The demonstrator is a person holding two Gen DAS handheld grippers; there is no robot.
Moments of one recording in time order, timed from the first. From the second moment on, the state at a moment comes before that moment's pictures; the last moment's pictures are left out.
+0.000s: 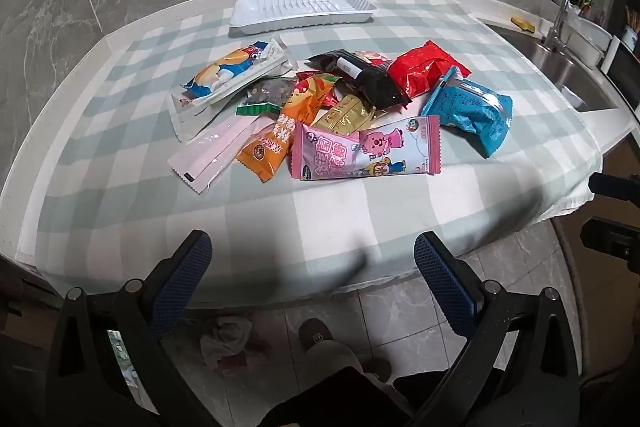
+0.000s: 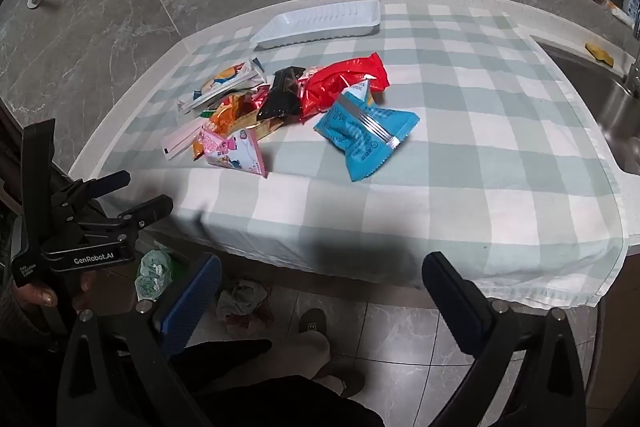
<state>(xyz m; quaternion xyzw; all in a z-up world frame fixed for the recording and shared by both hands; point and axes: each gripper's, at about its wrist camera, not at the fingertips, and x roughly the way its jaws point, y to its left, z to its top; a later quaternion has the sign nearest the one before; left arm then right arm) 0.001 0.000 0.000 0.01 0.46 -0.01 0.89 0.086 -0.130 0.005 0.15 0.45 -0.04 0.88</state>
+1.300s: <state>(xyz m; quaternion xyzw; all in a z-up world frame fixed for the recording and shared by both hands) -0.001 -0.012 -0.001 0.03 0.46 -0.02 0.89 0.087 -0.130 0.006 0.15 0.45 -0.04 0.88</state>
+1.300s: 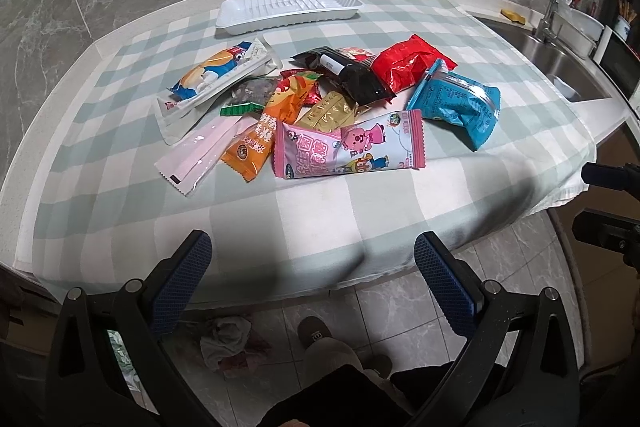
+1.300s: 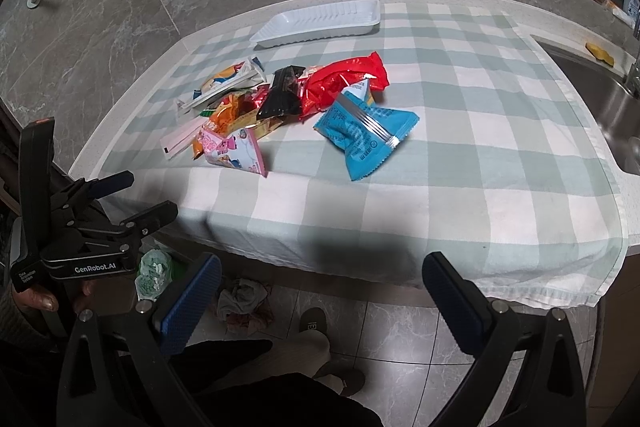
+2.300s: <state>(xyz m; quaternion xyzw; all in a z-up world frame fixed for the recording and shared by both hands) 0.001 -0.012 -0.002 0.03 0.46 -0.02 0.89 0.092 -0.120 0.007 0.14 0.45 -0.03 0.88</state>
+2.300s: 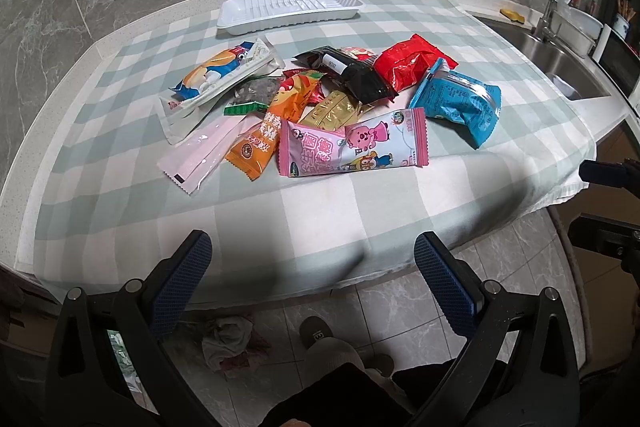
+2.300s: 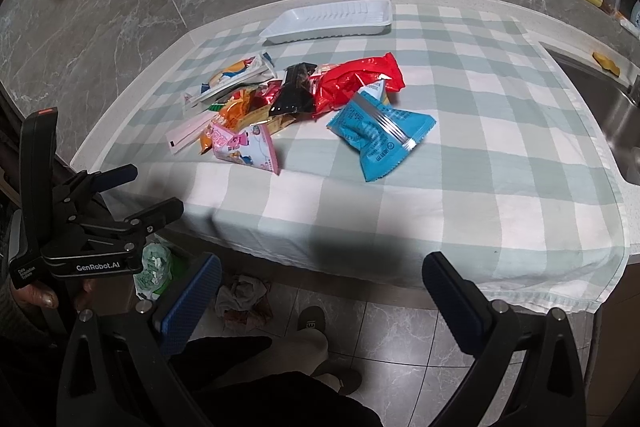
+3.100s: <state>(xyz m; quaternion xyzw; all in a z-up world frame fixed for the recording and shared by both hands) -0.003 -0.003 -0.002 0.03 0.46 -0.02 0.89 0.092 -0.113 0.006 0.14 0.45 -0.03 0.88</state>
